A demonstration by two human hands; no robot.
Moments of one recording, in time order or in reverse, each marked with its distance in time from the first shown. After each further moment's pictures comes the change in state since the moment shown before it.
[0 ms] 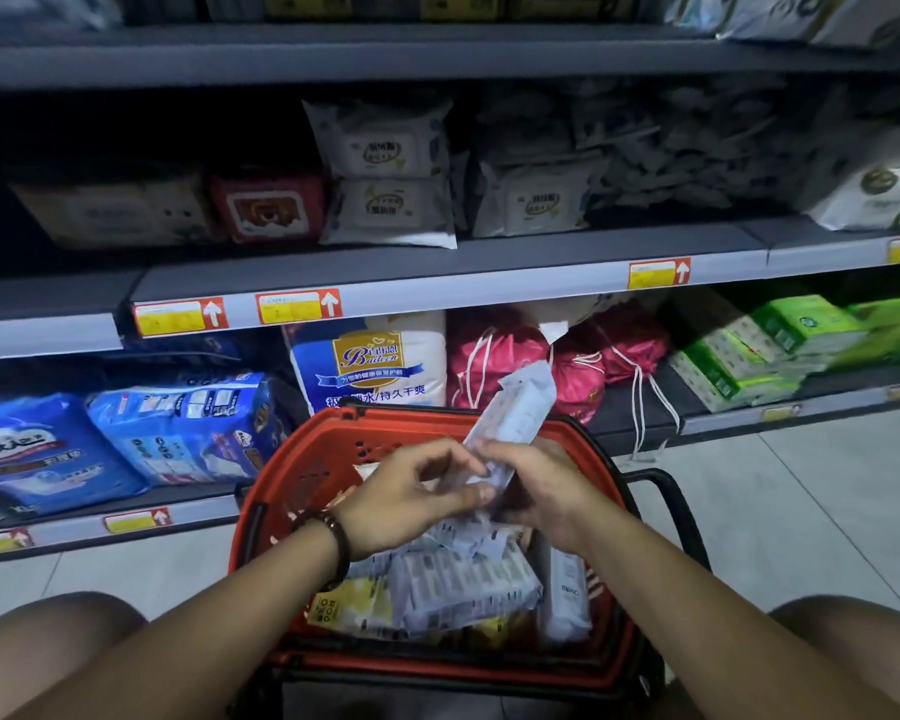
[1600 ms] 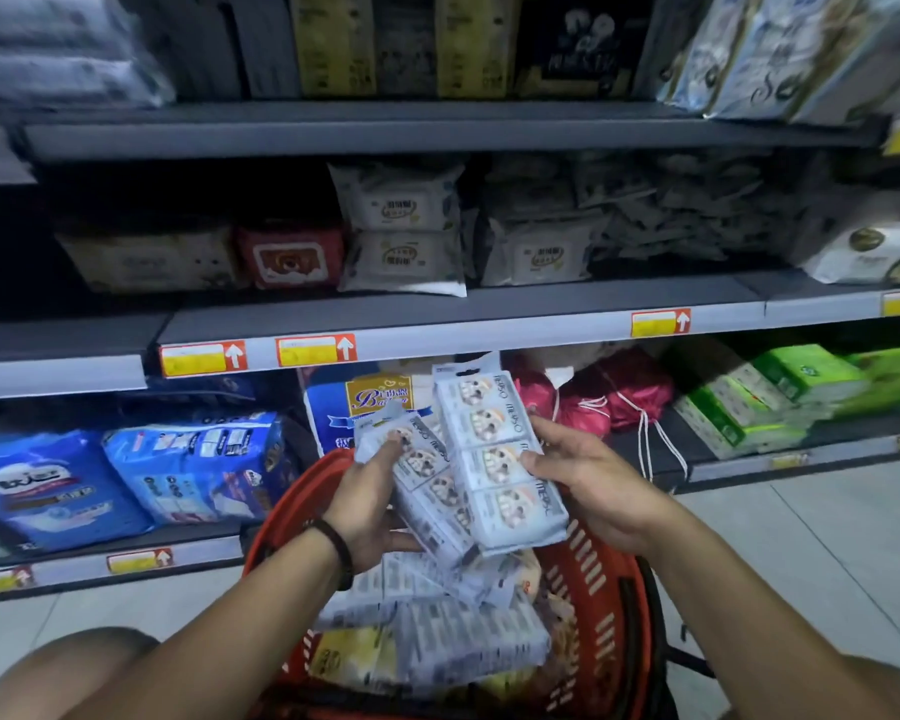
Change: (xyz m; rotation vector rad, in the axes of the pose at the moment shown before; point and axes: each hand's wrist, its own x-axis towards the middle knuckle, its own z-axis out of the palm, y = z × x) left_hand 0.014 0.019 -0.029 -0.637 0.437 -0.563; right_hand -0.017 -0.049 -0.033 -0.128 -0.209 -0.311
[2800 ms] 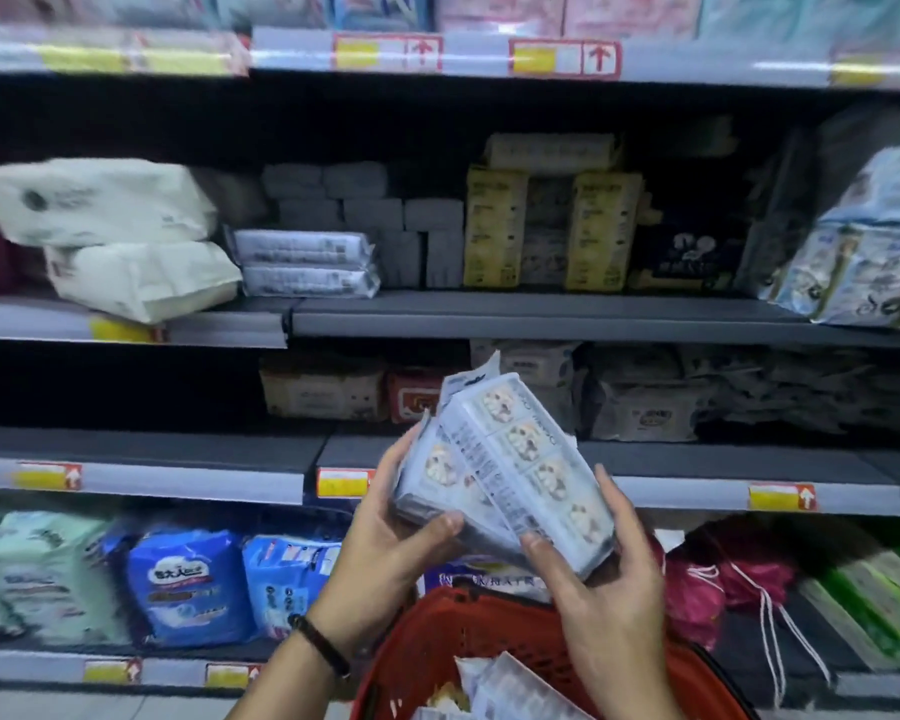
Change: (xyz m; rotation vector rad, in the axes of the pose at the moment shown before) left_hand -0.080 0.103 -0.088 -0.059 -0.302 0.877; right_hand -0.003 -0.055 0.155 -0.011 0.487 -0.677
